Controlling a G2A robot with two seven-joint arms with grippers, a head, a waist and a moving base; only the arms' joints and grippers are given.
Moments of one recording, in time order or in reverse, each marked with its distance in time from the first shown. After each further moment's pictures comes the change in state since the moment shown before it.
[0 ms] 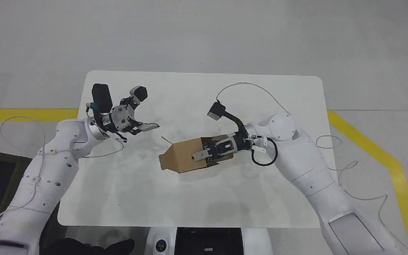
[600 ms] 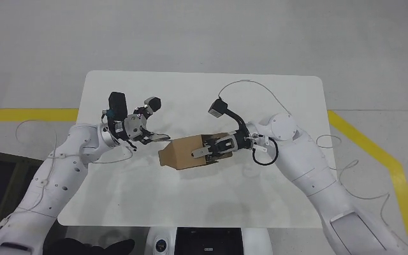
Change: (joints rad) left arm 0.032 -0.004 0.051 -0.066 -0.049 -0.016 -0.070; right arm 0.008 0.014 -0.011 -0.002 0.054 -0.037 -0.037
